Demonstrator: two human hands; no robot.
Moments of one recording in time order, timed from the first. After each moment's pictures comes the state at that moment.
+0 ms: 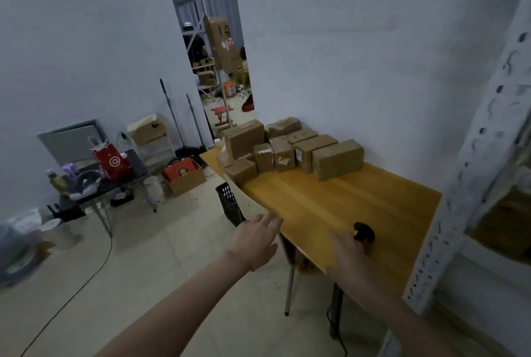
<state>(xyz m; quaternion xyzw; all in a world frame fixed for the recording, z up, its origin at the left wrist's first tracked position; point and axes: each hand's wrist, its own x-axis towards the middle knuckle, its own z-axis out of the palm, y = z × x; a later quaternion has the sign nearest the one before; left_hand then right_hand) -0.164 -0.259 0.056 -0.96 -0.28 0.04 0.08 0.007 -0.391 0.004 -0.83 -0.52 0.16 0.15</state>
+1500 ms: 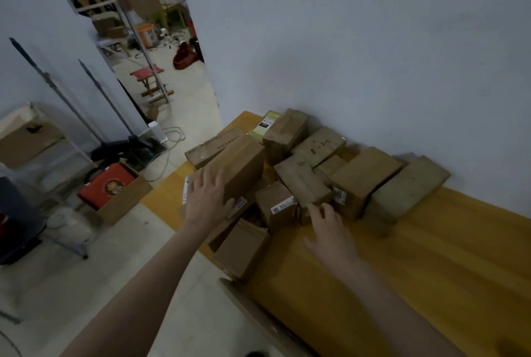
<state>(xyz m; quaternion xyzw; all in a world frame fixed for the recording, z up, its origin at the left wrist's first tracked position) -0.008 0.406 -0.024 -0.92 -0.38 -0.01 0.04 0.120 0.181 -0.035 -0.89 -0.40 0.16 0.13</state>
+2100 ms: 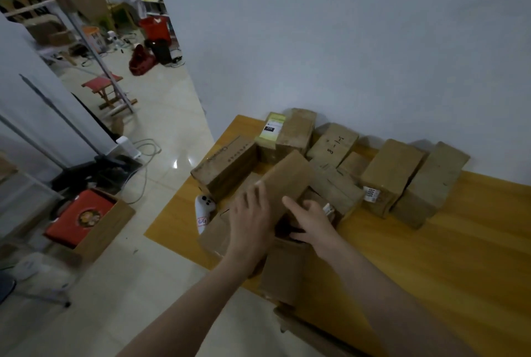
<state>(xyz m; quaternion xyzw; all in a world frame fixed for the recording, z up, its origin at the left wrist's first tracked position) -0.009 0.445 -0.058 -0.97 -0.23 -0.09 0.06 0.069 0.337 -0.028 -0.70 0.00 0.41 0.58</state>
